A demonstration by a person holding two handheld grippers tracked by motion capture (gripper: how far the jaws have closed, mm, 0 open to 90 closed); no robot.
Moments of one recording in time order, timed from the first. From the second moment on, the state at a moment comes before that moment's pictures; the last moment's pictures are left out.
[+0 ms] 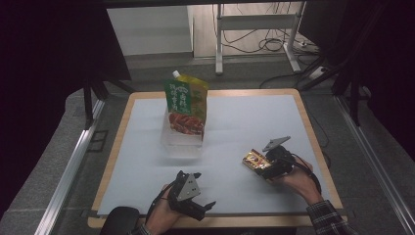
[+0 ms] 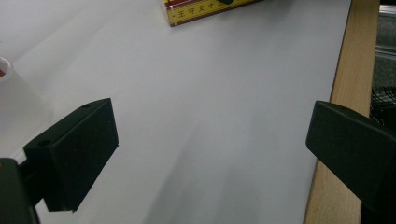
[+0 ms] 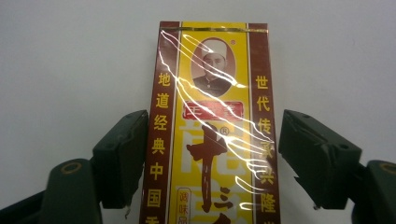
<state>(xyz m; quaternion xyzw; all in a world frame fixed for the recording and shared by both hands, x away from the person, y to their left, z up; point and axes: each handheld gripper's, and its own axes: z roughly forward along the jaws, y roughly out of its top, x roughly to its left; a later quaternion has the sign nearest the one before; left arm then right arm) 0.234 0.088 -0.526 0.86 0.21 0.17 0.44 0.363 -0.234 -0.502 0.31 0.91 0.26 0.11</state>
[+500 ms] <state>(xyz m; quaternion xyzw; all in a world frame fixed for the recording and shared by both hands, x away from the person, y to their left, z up) 0.234 0.086 -0.527 0.86 0.21 0.17 0.43 0.380 -0.214 -0.492 0.31 0.93 0.18 0.07</state>
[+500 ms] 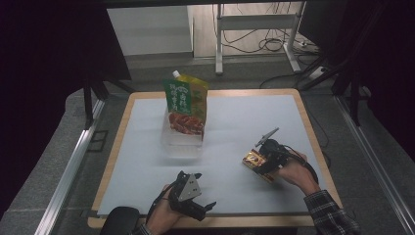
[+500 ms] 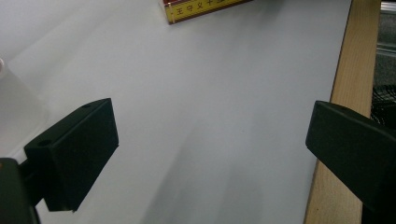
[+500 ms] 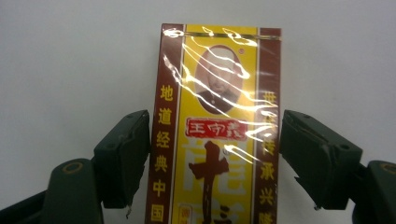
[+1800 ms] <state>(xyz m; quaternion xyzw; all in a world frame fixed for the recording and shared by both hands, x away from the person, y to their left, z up) 0.233 0.085 -0.525 0.86 0.21 0.18 0.43 0.389 -0.201 -0.465 0.29 0.91 0.26 0.09</state>
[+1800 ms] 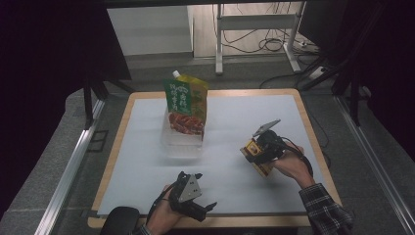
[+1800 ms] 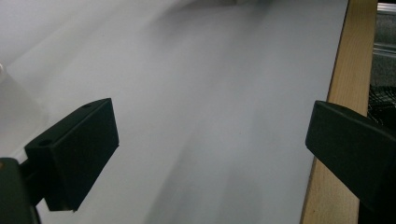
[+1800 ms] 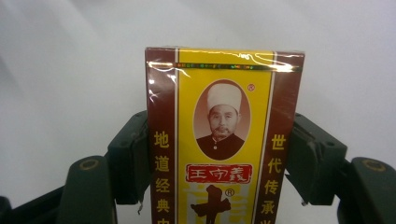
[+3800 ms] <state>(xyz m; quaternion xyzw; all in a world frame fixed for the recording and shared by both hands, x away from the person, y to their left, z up) 0.232 0.086 -0.524 0.86 0.20 0.18 0.44 0.401 -0.136 -0.416 0.23 0.82 0.51 0.14</state>
